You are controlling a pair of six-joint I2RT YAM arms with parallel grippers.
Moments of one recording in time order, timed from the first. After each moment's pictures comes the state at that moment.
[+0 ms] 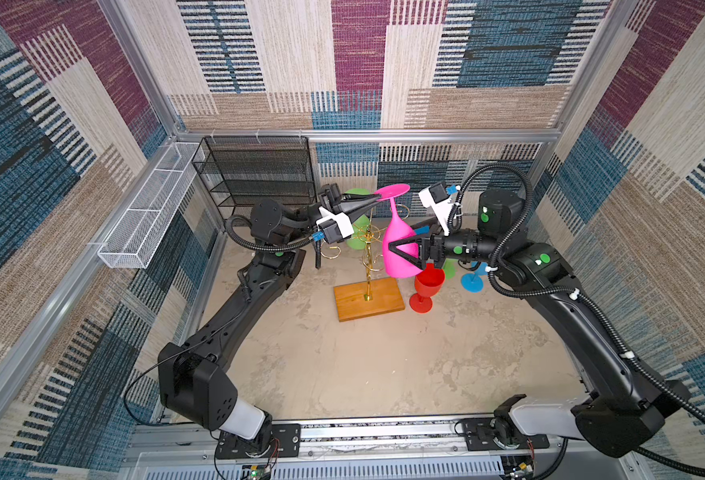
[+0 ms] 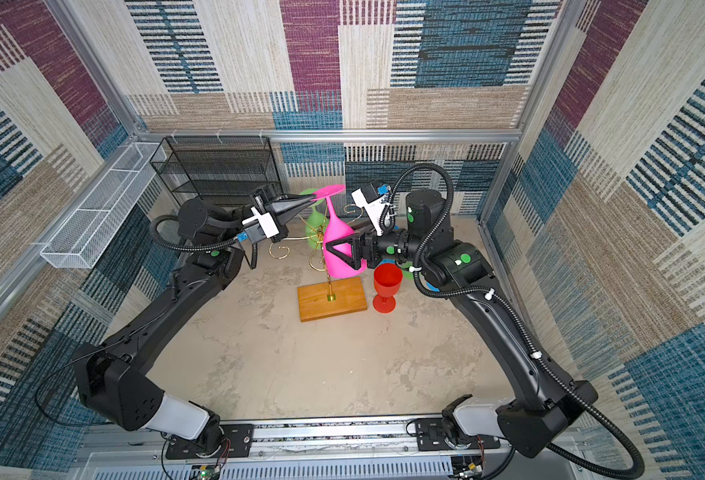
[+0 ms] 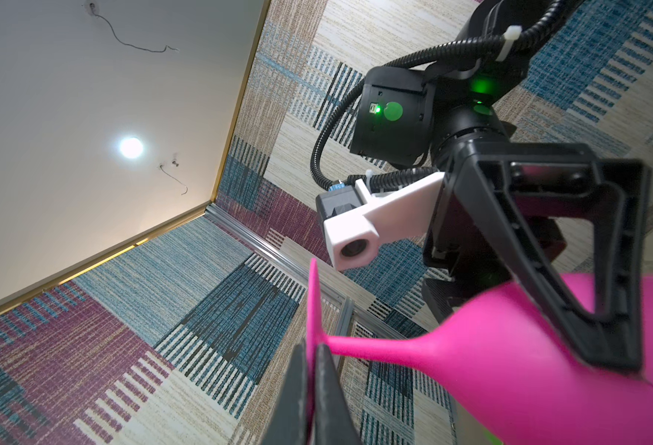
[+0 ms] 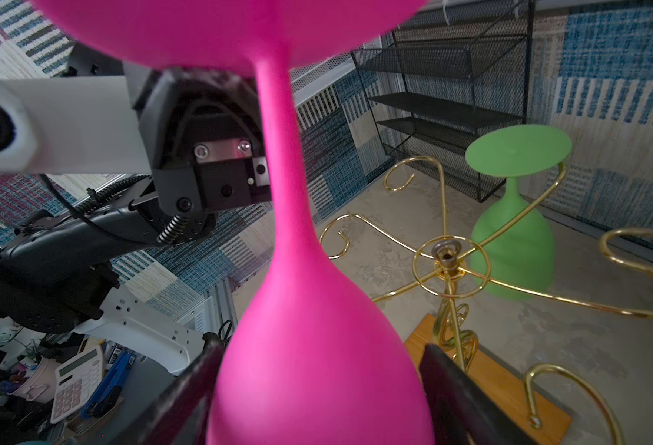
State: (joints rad) left arm -0.41 1.51 1.45 0.71 0.96 0.53; right arm 0.50 1.31 1.61 -0.56 -0.67 0.22
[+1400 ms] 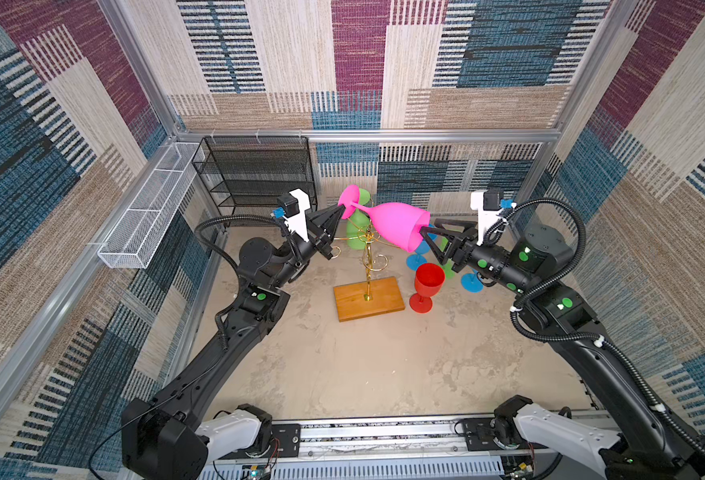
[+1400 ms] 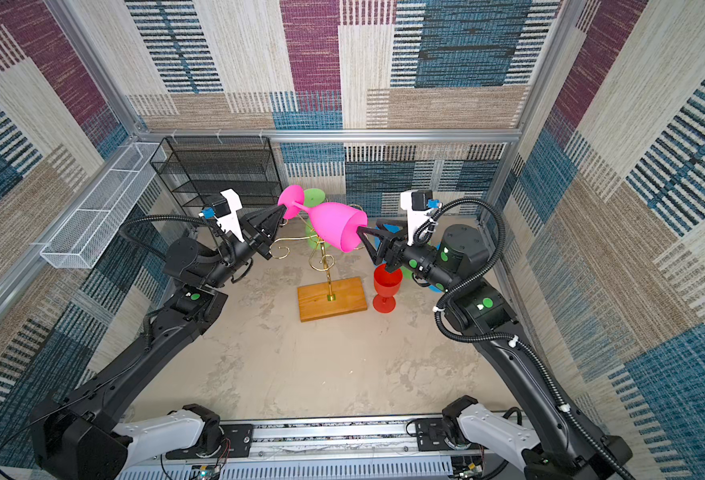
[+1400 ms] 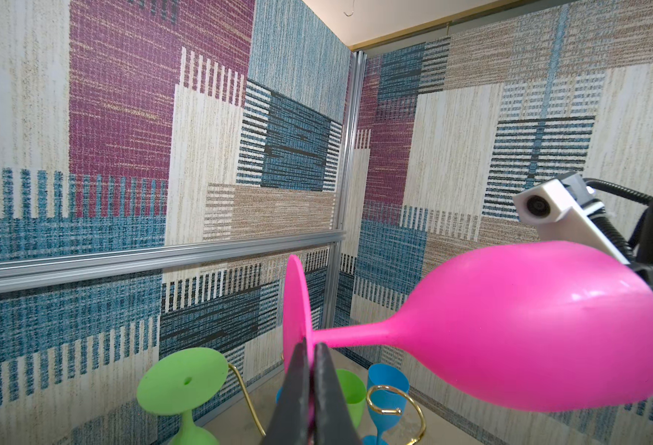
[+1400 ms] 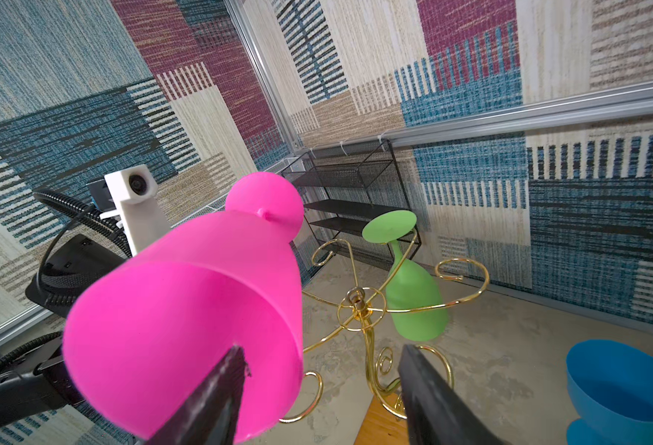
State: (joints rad) left arm -0.41 1.20 1.06 0.54 0.41 -0.27; right arm 0.47 1.06 1.26 -0.16 -0.37 0.40
